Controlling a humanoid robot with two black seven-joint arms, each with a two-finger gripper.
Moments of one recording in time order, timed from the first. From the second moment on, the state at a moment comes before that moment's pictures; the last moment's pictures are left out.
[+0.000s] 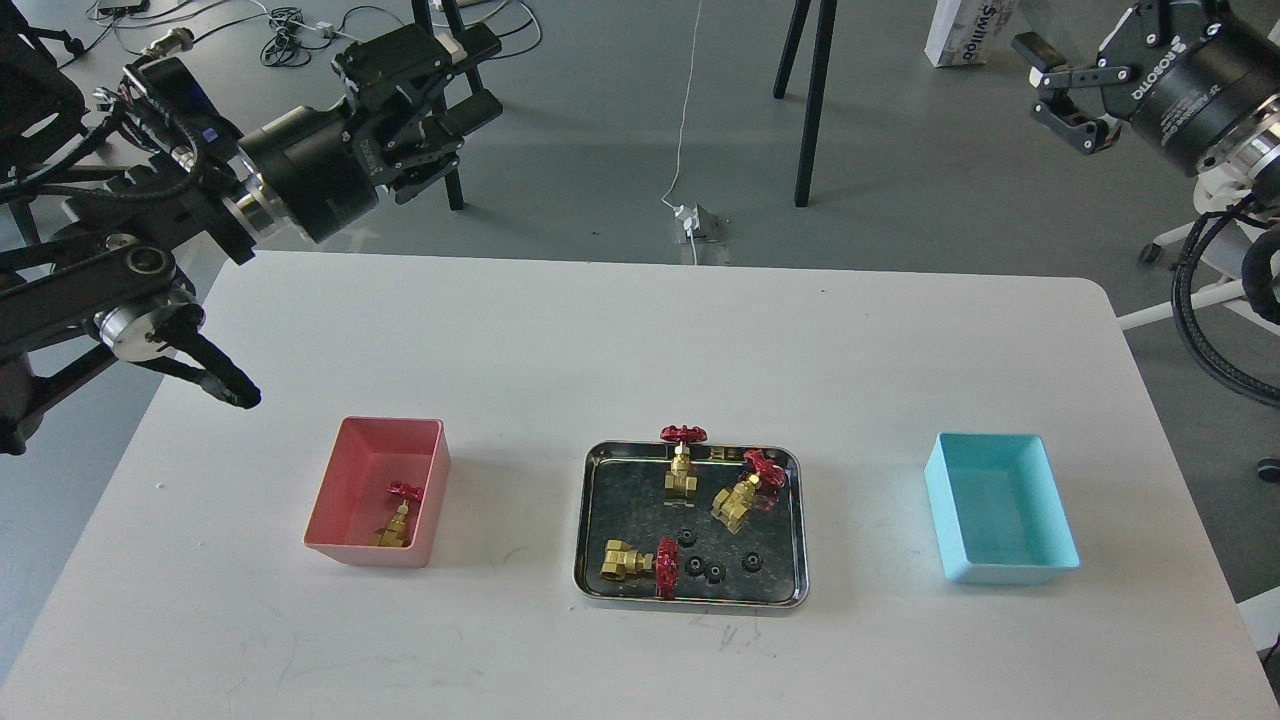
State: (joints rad) left arm -1.03 0.71 -0.33 -1.29 0.36 -0.29 -0.49; right arm 1.12 -0.89 0.25 1.19 -0.21 0.33 0.28
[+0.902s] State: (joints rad) left arm -0.92 0.35 -0.59 -1.24 0.29 -0.27 -0.49; right arm 1.45 -0.67 -0.45 1.63 -1.64 0.49 0.19
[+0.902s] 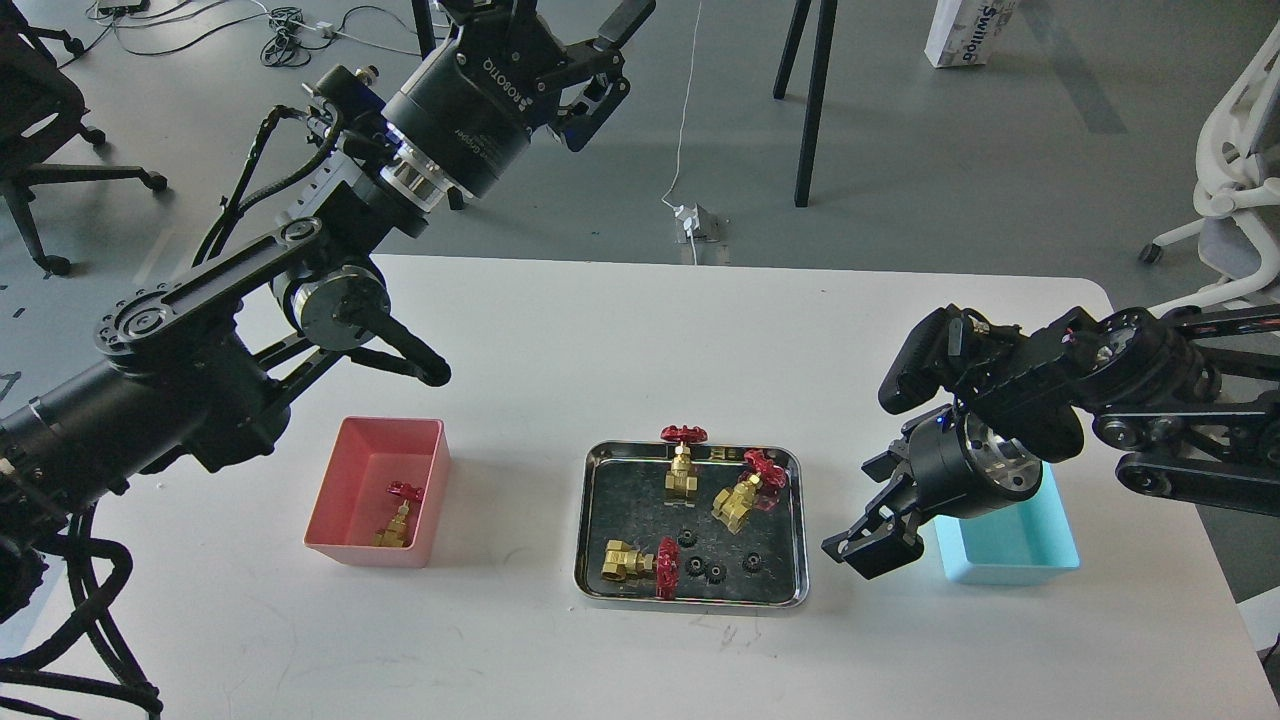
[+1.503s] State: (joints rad) left arm -0.88 0.31 -0.62 -1.23 0.30 -0.27 -0.49; right arm 1.38 -0.30 -0.48 1.36 -1.75 0.49 0.19
